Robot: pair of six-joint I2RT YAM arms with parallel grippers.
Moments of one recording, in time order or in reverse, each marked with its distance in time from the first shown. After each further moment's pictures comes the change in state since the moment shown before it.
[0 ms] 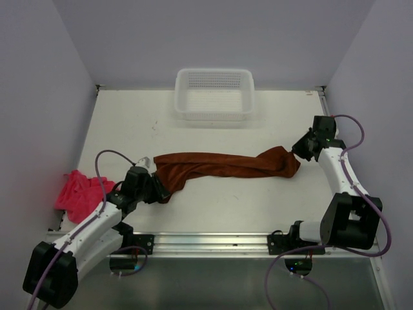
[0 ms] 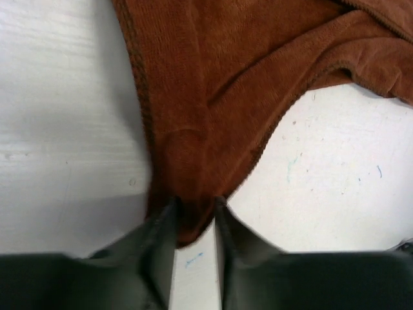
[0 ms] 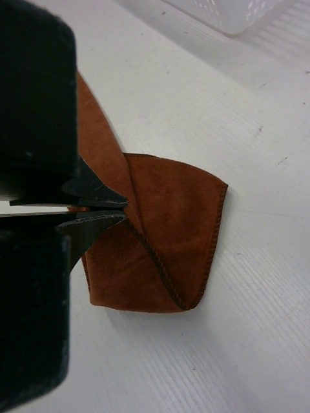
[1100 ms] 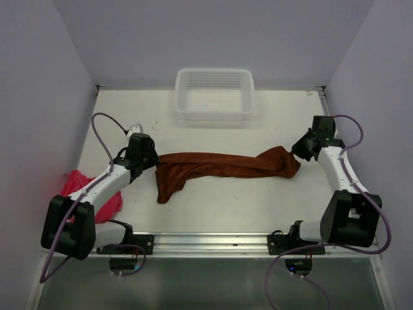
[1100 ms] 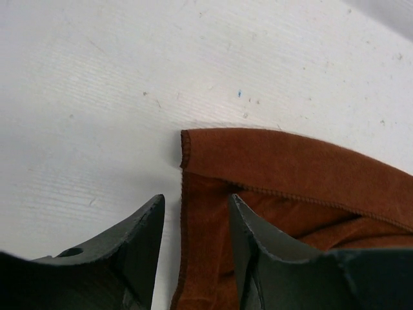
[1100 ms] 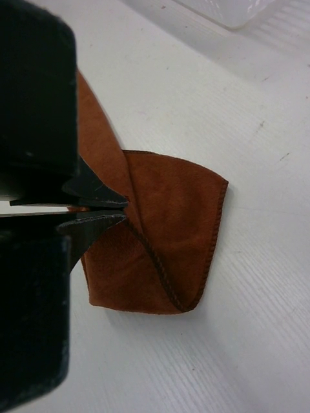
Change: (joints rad) left arm 0.085 0.411 0.398 0.026 -0.352 0.115; right arm 0.000 0.015 0.000 0.004 -0.001 -0.004
